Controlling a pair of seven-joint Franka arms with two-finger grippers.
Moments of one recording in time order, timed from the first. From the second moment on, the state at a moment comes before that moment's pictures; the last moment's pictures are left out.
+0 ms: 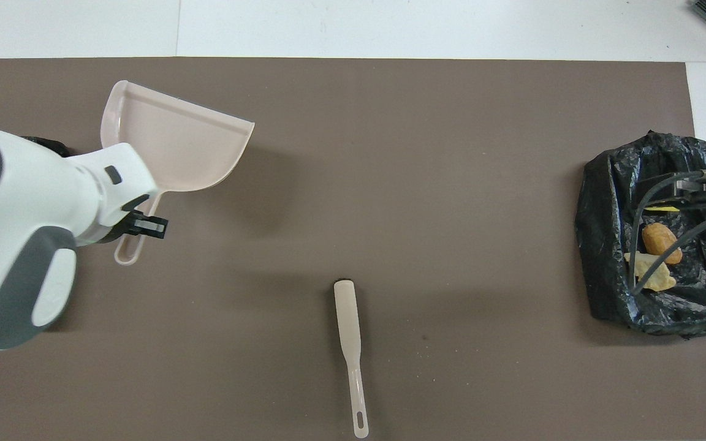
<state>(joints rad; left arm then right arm) -0.31 -0.04 0.00 -1.94 0.09 1.94 -0.06 -0.11 -0.04 0.10 -1.65 -0.02 1.64 0.09</state>
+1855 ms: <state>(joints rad) -0.69 0.33 0.00 -1.94 -0.11 2.47 -0.51 -0.12 -0.04 0.09 -1.65 -0.02 1.63 0.09</state>
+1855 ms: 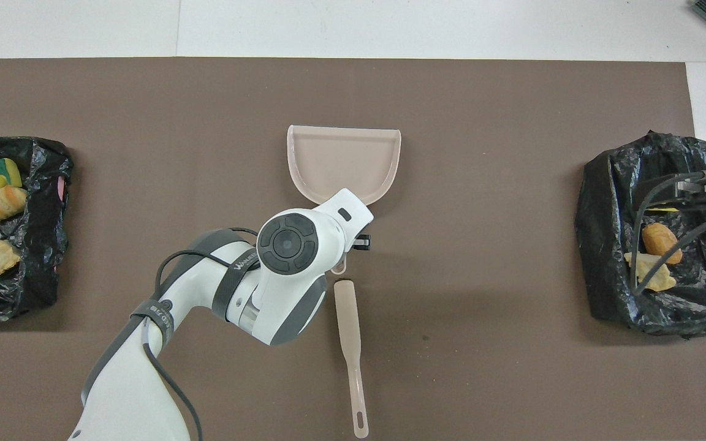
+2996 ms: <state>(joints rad) -0.64 0.25 0.04 -1.87 -0.11 2.26 -0.58 -0.12 -0.04 0.09 -1.65 -0.02 1.63 0.09</state>
